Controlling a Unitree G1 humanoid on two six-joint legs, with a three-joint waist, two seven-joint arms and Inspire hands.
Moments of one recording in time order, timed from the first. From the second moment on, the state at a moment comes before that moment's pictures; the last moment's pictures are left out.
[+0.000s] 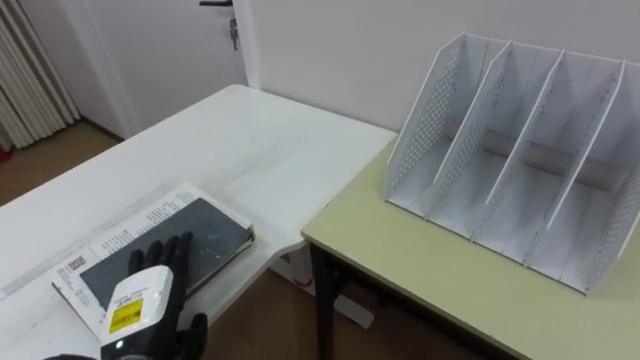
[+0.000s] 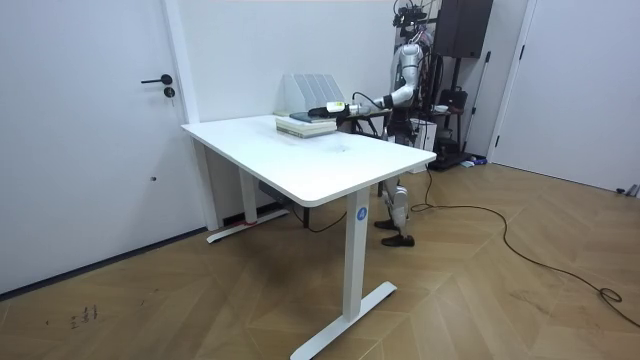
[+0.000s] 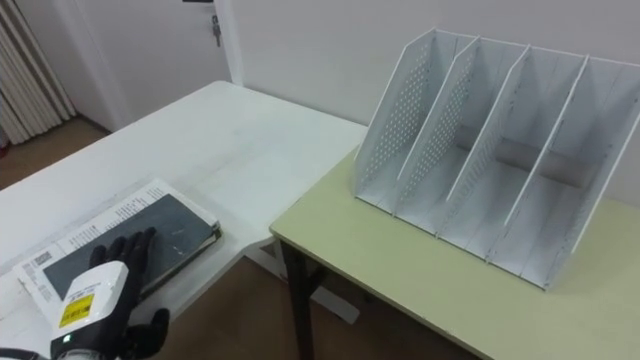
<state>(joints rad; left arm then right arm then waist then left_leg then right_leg) 0.08 0.29 -0.10 0.21 0.86 0.09 0.26 0.08 -0.25 0.00 1.32 0.26 0.02 -0.01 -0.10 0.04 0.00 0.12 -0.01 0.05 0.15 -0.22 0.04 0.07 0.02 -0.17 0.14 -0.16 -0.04</state>
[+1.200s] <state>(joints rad) 0.00 0.30 -0.06 0.15 0.83 0.09 0.30 0.06 -0.25 0.04 1.32 0.23 0.02 -0.03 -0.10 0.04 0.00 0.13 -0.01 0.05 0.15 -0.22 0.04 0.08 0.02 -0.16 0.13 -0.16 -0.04</state>
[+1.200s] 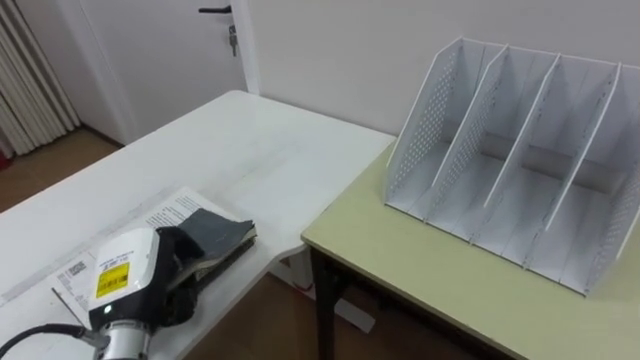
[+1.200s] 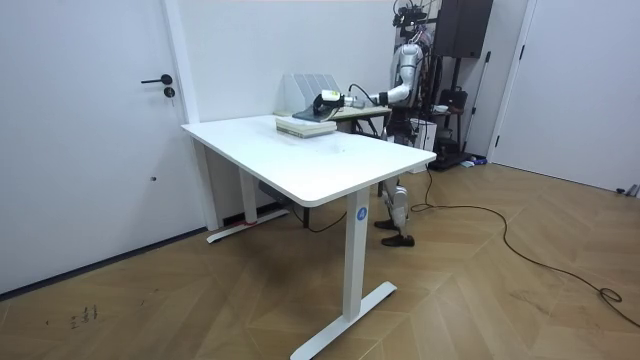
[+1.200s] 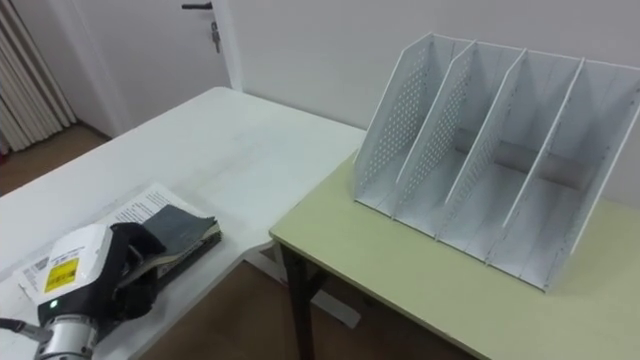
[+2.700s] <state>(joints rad) 0.08 0.29 -0.10 -0.15 -0.50 -0.05 -0.23 0.14 -0.27 0.20 0.08 0.09 -0.06 0.42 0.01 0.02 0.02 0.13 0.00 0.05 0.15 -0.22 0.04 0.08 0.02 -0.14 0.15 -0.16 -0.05</state>
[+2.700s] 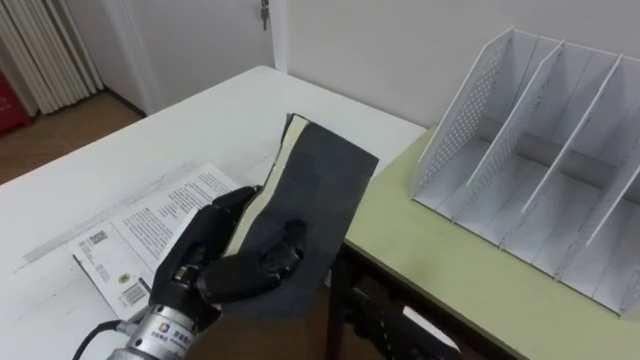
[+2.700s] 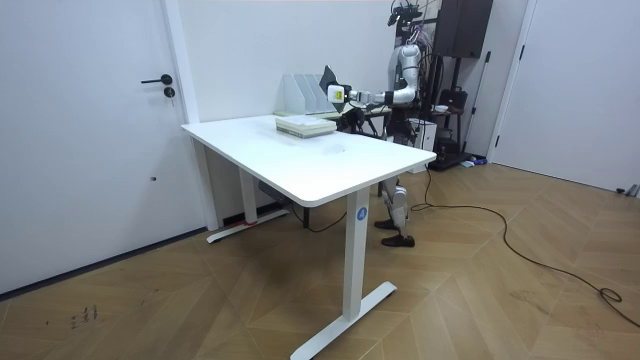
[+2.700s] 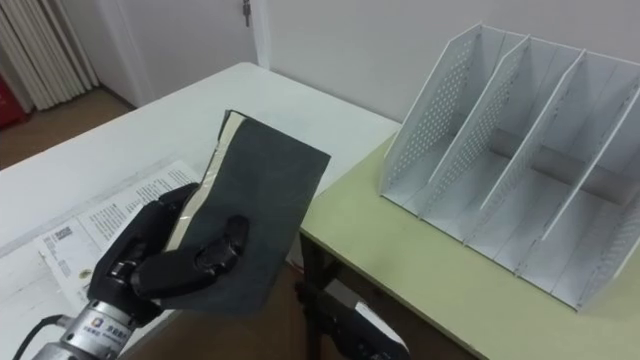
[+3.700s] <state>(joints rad) 0.11 0.35 -0.09 -0.10 -0.70 -0.04 -0.47 0.12 -0.36 0.11 -0.06 0.60 -0.06 0.60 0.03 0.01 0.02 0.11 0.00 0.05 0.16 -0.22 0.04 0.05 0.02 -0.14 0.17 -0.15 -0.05</state>
